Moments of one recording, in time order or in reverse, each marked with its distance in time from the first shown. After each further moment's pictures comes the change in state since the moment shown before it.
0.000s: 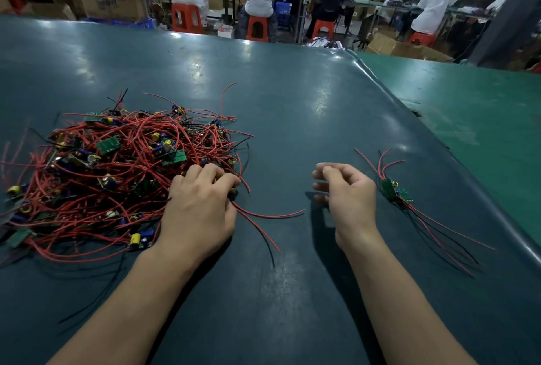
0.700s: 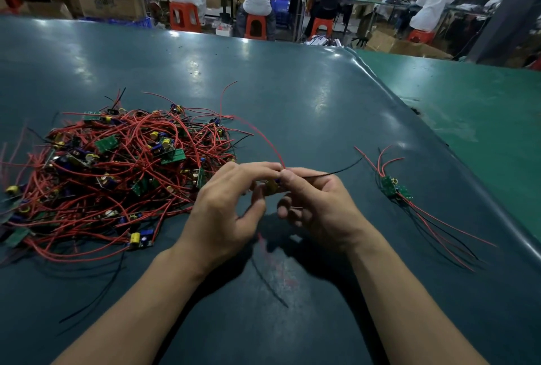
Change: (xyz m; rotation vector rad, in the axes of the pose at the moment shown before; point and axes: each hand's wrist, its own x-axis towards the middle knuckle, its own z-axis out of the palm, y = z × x) left_hand 0.000 0.024 -0.002 -0.626 0.280 0.373; right_hand -0.017 -0.003 0.004 0.210 -0.762 0.110
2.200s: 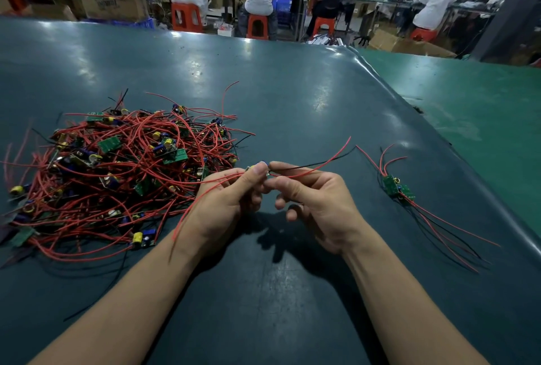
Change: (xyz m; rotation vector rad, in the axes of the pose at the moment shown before) left_hand 0.012 -0.003 0.011 -0.934 0.047 -0.892; right_hand -0.001 -0.001 0.008 0.010 0.094 -0.037
